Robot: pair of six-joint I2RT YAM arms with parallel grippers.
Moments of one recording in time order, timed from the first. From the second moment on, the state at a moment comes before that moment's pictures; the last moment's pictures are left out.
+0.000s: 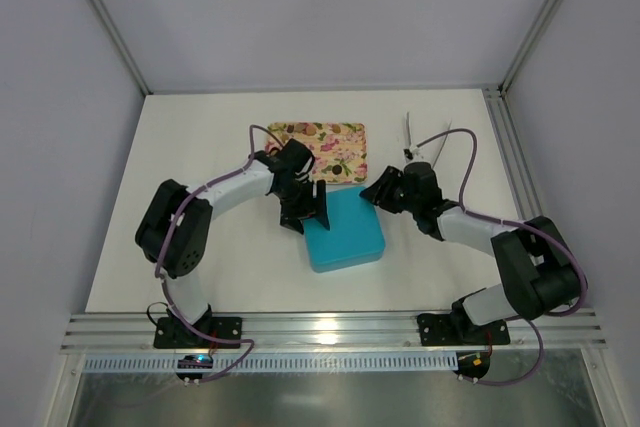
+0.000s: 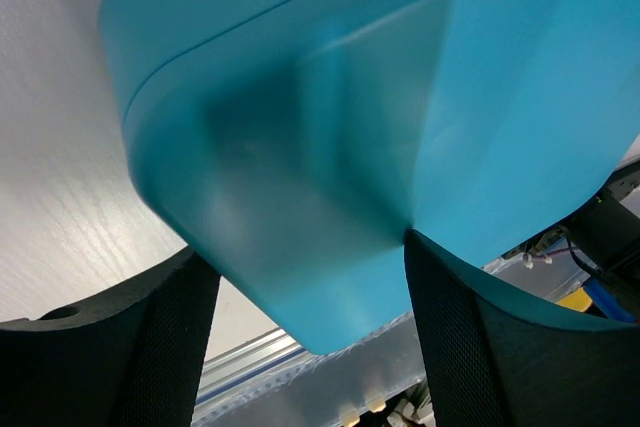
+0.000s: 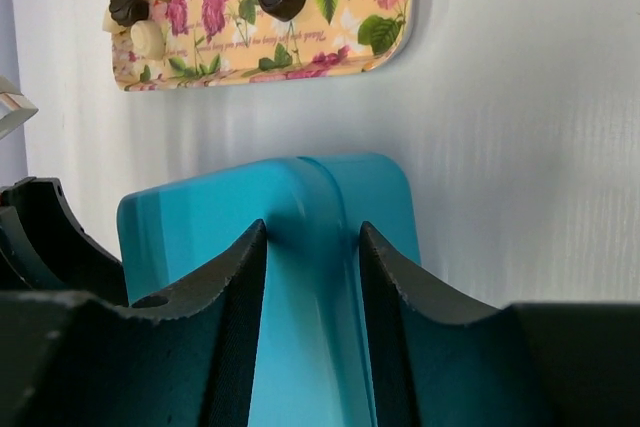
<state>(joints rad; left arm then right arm) -0.62 1.81 1.25 -0.72 0.35 -0.63 0.39 1.45 0.57 0.30 -0.19 0.77</state>
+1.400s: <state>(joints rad) -0.57 1.56 0.94 -0.44 0.23 -0.76 0.48 1.48 0.72 0.04 -0.08 0.71</state>
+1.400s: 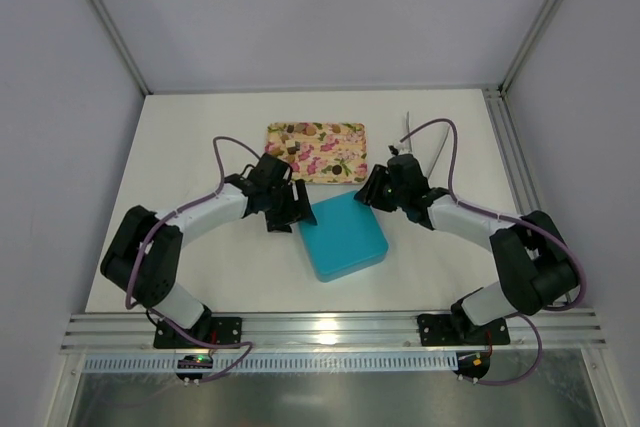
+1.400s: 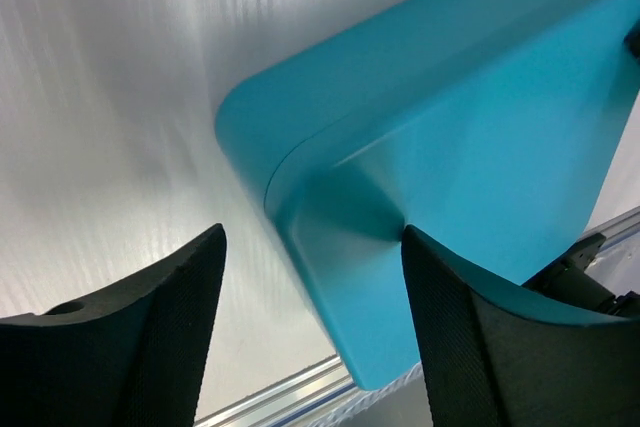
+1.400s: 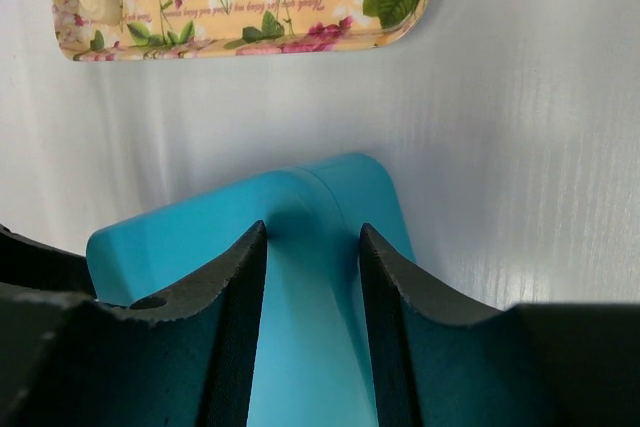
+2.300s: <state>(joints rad) -0.53 1.63 1.16 -0.61 0.12 -0.65 0.45 1.24 0.76 -0.36 -0.08 0.62</state>
